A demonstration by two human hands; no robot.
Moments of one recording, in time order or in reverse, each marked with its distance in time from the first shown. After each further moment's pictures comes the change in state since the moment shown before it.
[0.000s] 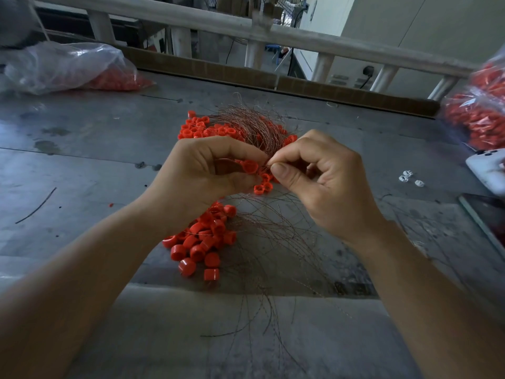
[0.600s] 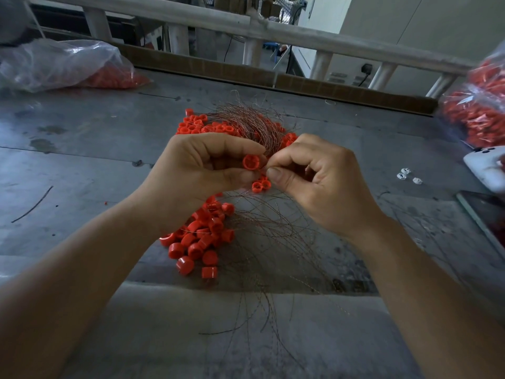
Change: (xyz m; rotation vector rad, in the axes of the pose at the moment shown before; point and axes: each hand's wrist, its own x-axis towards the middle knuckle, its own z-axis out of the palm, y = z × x) left_hand -0.001 -0.002 -0.001 -0.133 -0.021 -0.012; right_hand -0.001 0.003 -0.003 -0.047 -0.099 0.052
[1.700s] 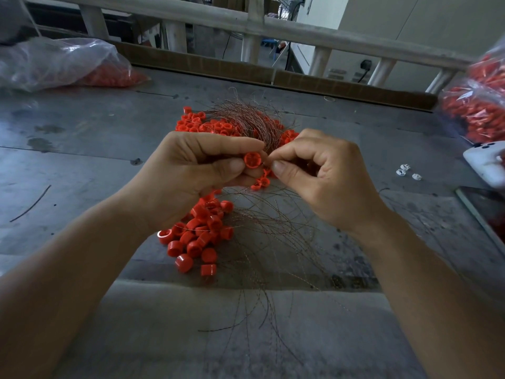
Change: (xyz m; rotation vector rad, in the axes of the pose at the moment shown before) left_hand -0.001 0.001 -0.007 -0.263 -0.092 -0.098; right_hand 0.000 -0.005 -0.004 0.035 0.004 0.056
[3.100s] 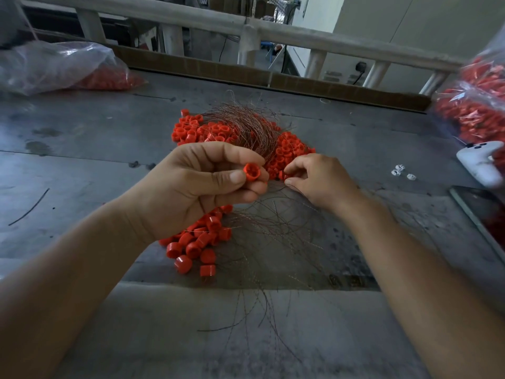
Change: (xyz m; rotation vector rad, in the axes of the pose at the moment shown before) left_hand 0.000 -0.003 0.000 -0.254 -0.098 -0.174; right_hand 0.013 0.079 0.008 -0.425 -0.172 0.321
